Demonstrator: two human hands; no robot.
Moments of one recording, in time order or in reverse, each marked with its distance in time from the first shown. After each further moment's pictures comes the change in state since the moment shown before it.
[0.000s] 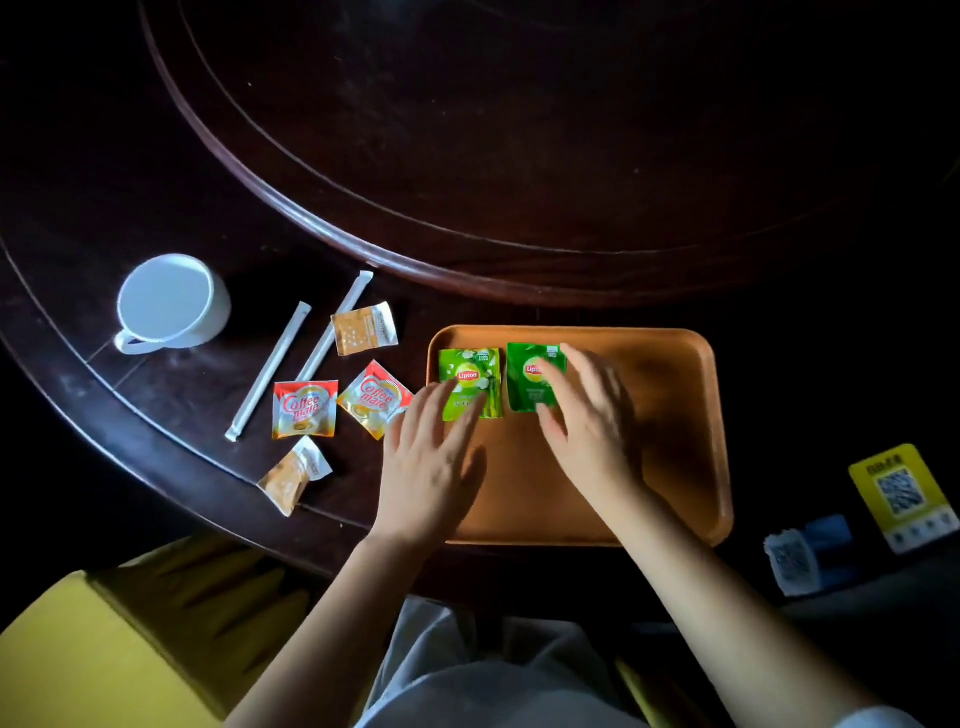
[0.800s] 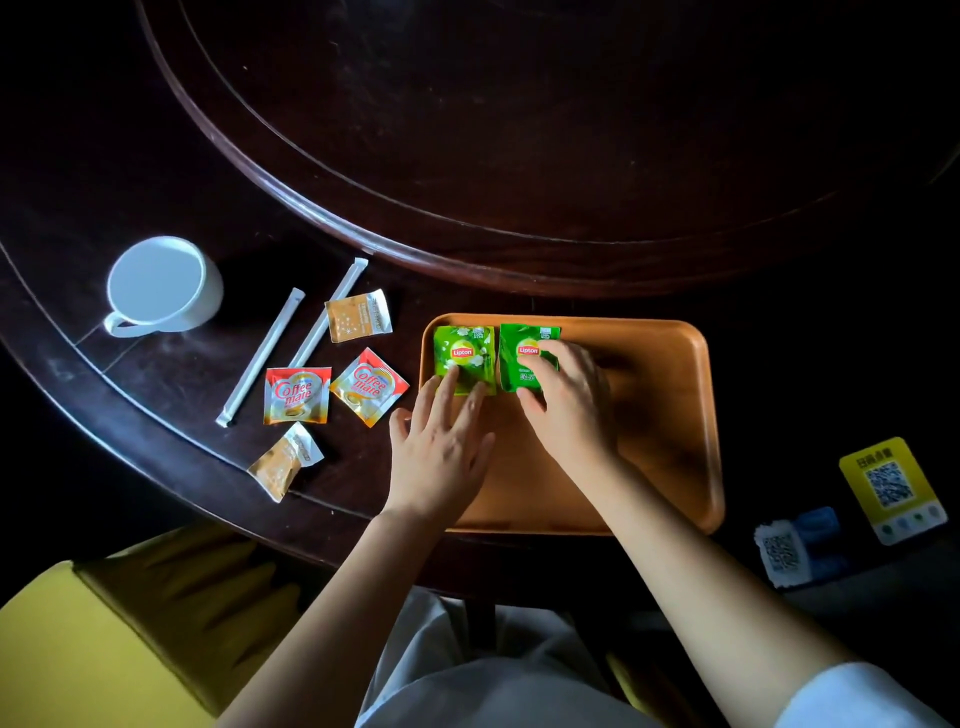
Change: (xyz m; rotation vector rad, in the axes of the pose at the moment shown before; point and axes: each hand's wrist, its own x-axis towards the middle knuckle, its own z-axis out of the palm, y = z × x) left_hand 0.008 0.013 0.014 0.028 -0.191 -0.112; right_hand 0.013 -0.007 0.013 0.003 -0.137 0.080
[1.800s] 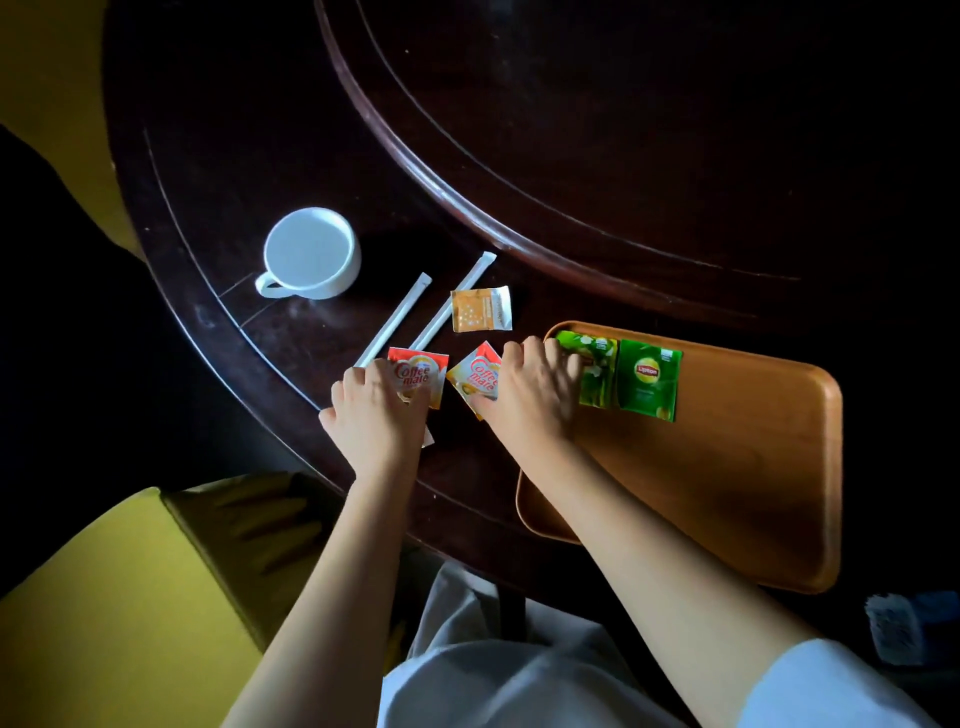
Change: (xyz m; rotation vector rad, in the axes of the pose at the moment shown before) left_hand -0.004 -0.124 -0.043 -0.203 0.200 -0.805; right_hand 0.024 -0.147 0.039 -0.217 -0.207 -0.048
